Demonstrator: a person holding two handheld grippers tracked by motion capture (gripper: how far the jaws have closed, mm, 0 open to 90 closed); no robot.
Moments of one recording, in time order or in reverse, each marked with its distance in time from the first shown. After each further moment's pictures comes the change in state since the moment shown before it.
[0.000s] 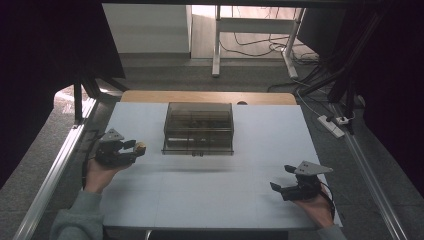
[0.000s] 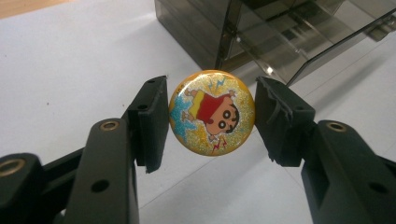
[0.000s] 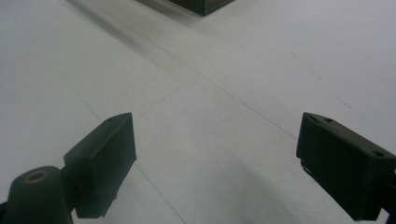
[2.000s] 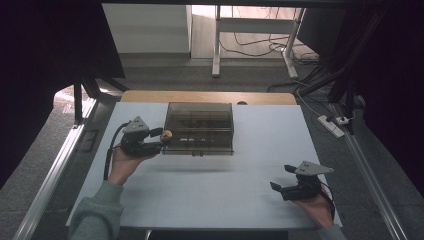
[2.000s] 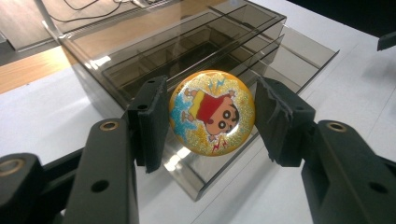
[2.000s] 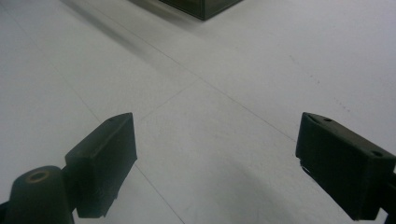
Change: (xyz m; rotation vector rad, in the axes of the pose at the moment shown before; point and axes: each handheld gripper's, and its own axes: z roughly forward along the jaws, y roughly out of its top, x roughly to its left) left arm -0.049 0.057 0.024 -0.128 -0.133 0.113; right arm 0.000 0.001 -0.001 -0.015 0.001 0.001
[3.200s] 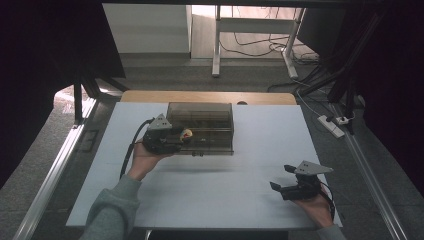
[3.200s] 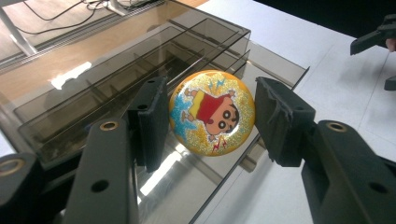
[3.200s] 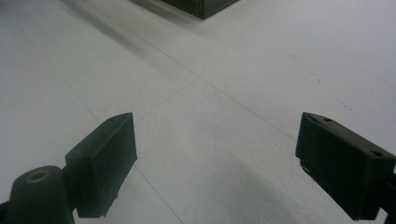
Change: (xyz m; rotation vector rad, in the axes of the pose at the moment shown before) left arm -0.028 0.025 0.038 0.009 -0.069 0.076; right arm -0.001 0.000 0.002 0.004 0.001 0.005
